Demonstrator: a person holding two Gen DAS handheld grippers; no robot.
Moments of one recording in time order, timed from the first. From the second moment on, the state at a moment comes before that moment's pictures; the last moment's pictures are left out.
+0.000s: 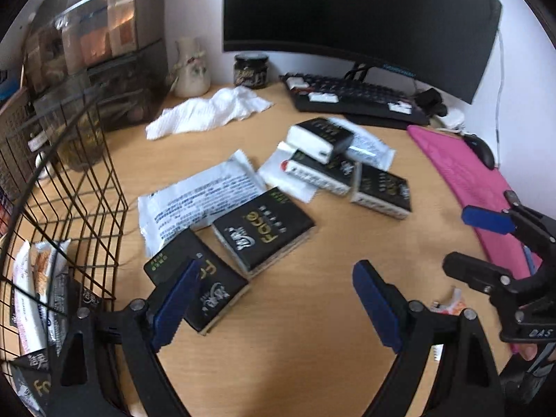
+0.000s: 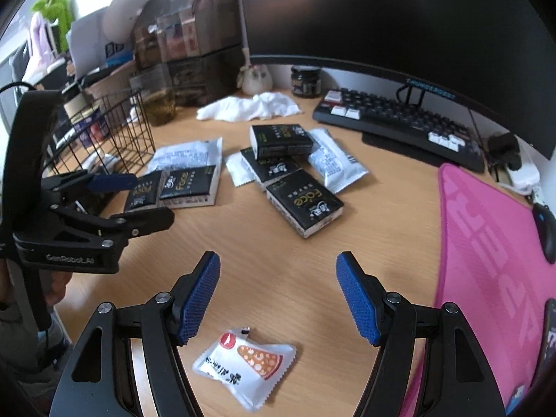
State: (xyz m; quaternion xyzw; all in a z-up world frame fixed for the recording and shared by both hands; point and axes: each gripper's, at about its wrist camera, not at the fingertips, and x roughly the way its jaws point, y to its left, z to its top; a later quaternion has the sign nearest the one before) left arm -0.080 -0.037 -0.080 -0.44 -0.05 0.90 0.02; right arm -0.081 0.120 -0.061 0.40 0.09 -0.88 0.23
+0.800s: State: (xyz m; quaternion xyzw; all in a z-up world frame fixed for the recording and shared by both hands) left arm -0.091 -0.047 -0.091 -0.43 -0.04 0.90 0.01; right arm -0.094 0.117 -0.069 0.40 0.08 -0.88 0.24
